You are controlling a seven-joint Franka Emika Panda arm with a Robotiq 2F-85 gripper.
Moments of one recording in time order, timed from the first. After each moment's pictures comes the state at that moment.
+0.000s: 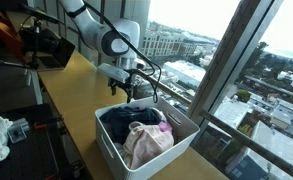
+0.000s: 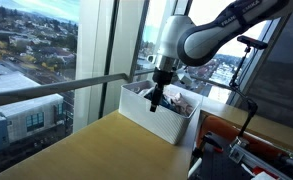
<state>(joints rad) 0.04 0.37 0.04 -2.05 -0.11 2.44 -0.22</state>
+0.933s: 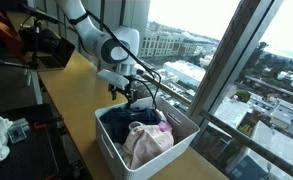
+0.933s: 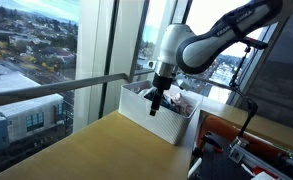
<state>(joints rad) 0.03 0.40 0.03 -2.06 -0.12 2.49 -0.22</state>
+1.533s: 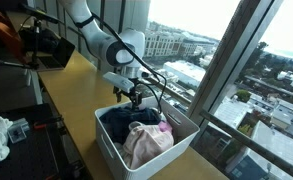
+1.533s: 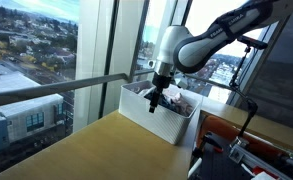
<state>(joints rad) 0.01 0.44 0.02 -2.02 -0.12 2.49 -0.22</state>
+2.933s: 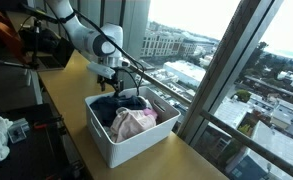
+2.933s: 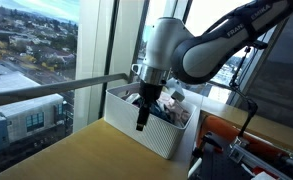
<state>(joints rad) 0.18 0.44 0.07 -2.03 -0.16 2.49 -0.08</state>
